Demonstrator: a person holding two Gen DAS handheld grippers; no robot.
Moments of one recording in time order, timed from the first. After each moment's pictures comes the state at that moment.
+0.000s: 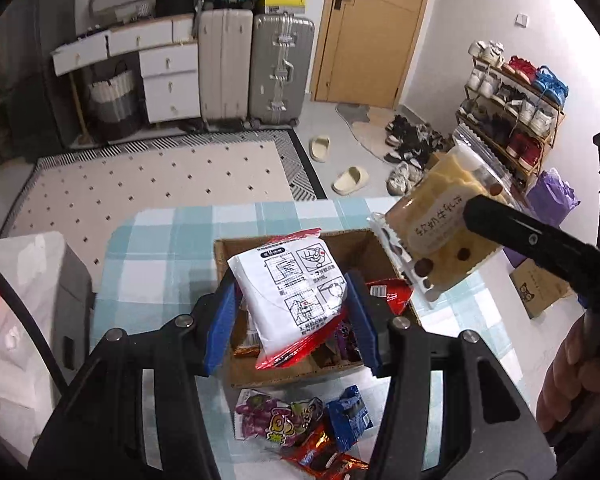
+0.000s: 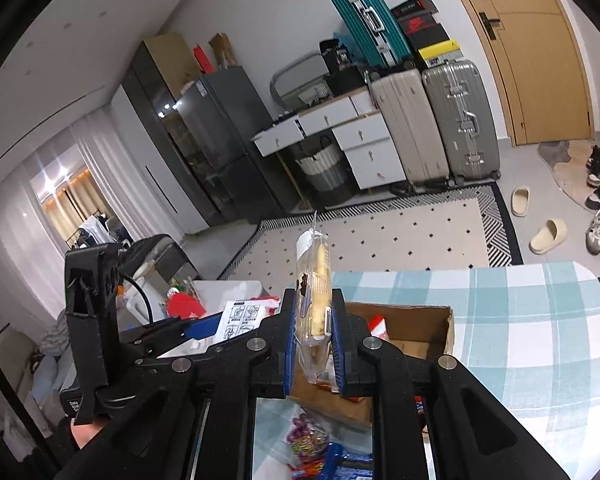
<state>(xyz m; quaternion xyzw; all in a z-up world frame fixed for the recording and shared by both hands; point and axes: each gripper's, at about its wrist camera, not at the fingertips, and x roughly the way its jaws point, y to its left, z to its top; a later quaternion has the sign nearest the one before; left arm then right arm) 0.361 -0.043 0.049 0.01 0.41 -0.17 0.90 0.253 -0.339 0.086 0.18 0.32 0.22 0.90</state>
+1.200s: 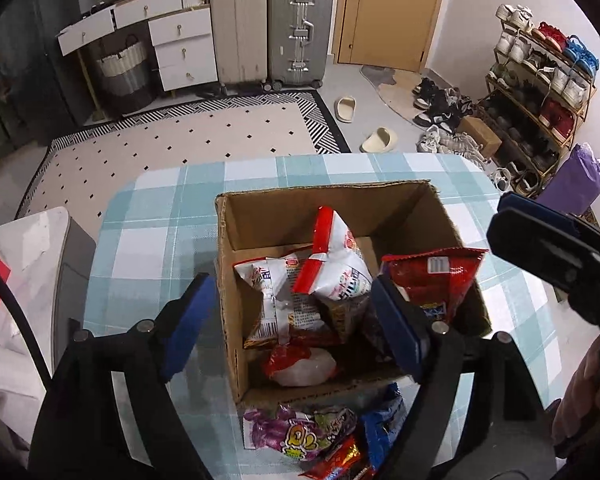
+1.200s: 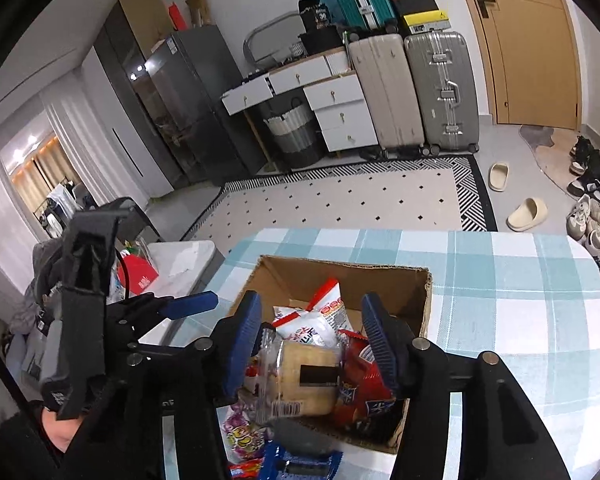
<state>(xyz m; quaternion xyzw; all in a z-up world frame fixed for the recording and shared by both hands) 0.409 -0.050 -0.049 0.04 0.46 -0.13 0.88 0.288 -0.331 0.009 0.13 0.37 0.18 0.90</state>
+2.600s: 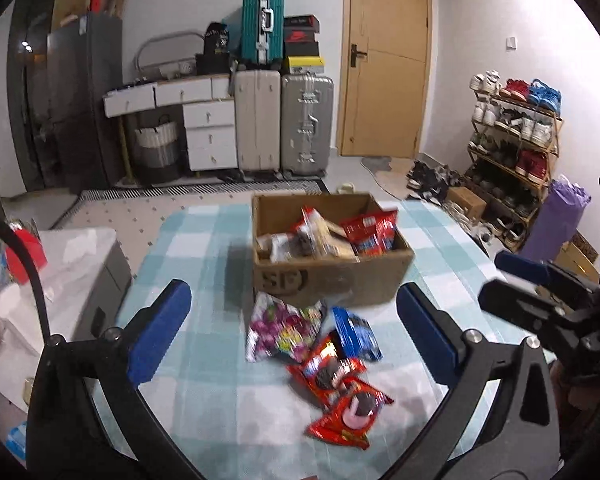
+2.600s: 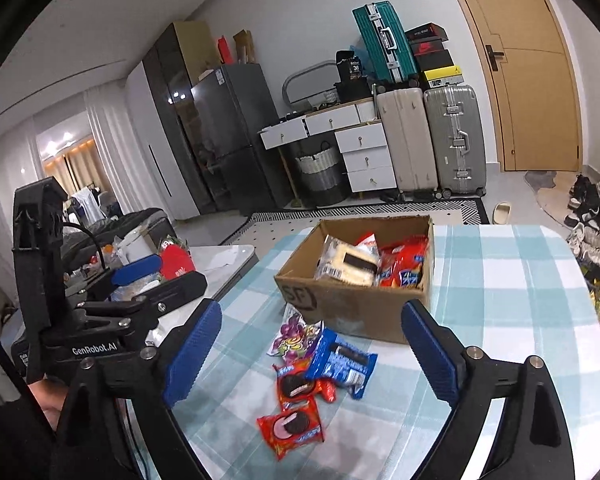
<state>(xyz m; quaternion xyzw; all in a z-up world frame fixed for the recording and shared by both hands) 0.152 0.011 -0.003 0.02 0.28 -0.12 0.95 0.072 -0.322 0.008 0.10 0.27 0.20 0.94</state>
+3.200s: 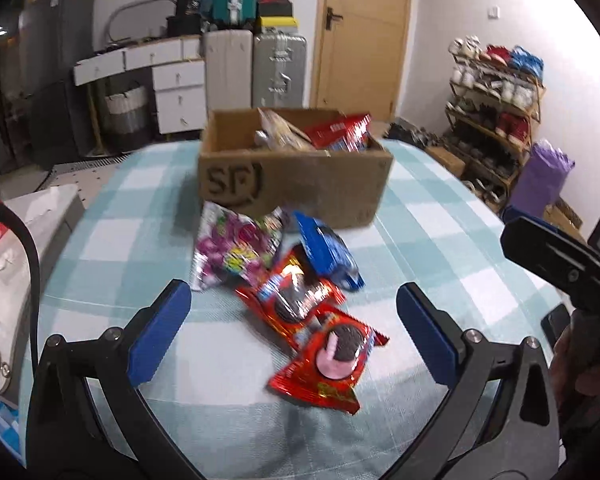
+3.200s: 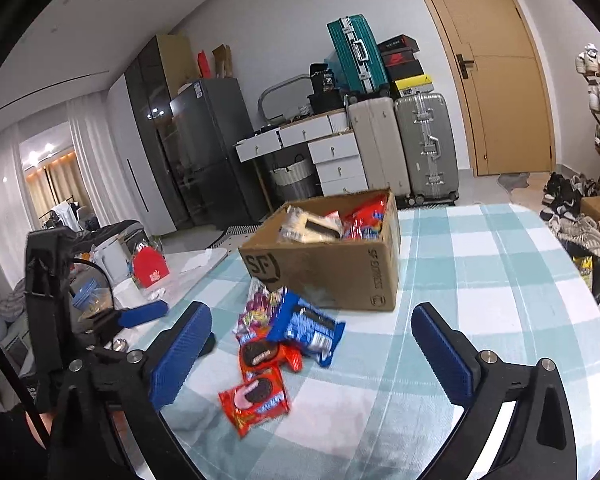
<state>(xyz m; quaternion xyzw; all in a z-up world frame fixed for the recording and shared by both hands) 0.152 -0.019 -0.113 0.03 0.34 -0.17 0.92 0.042 -0.338 -0.058 0.12 0.25 0.16 0.95</state>
